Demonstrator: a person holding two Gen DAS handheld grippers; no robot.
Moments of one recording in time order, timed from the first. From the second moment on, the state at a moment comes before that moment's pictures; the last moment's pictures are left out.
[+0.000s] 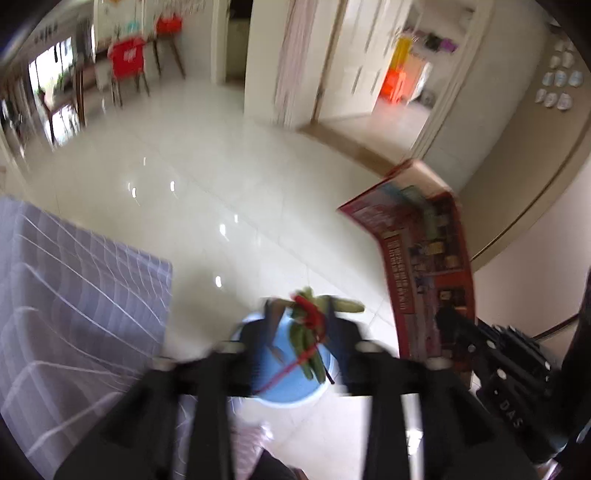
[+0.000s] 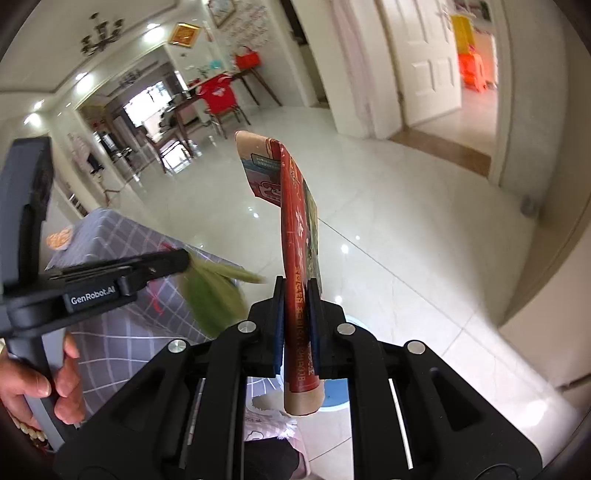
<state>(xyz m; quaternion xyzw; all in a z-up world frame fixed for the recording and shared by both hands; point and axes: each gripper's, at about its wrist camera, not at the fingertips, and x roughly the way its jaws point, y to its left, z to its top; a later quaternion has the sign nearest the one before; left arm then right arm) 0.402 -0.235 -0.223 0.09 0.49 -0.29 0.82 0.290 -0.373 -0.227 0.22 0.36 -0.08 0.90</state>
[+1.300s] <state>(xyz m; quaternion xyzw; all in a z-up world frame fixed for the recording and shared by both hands) 0.358 -0.059 -0.130 0.05 0.42 -0.16 0.89 0.317 -0.258 -0.168 0.17 0.32 0.01 0.93</state>
